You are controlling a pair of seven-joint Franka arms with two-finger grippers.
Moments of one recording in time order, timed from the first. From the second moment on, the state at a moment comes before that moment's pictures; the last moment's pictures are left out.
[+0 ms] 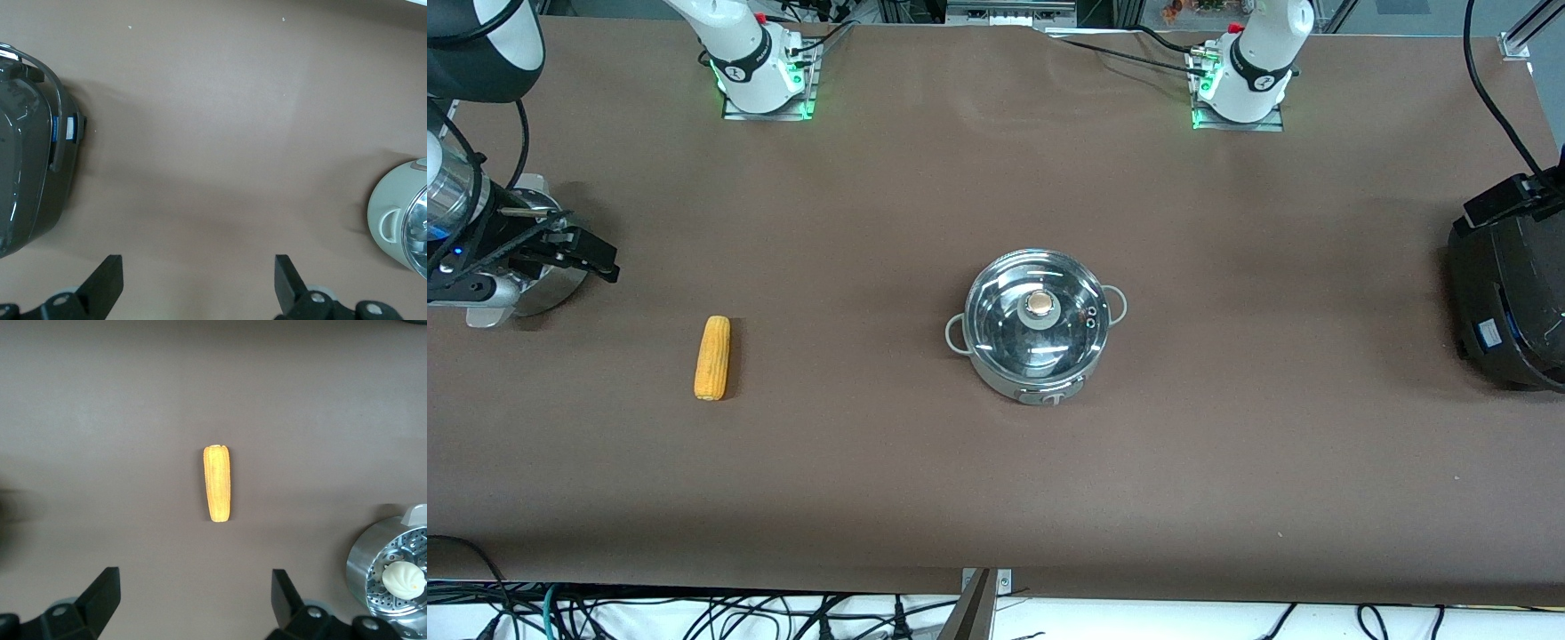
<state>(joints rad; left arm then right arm) 0.15 0.04 -0.06 -1.50 -0.01 1.51 -0.16 0.06 0.16 0.00 -1.50 -0.03 1.67 0.08</state>
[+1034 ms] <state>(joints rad) 0.03 0.07 0.04 -1.50 -0.01 1.48 -0.15 0.04 0.16 -0.08 -1.50 0.01 1.55 0.09</state>
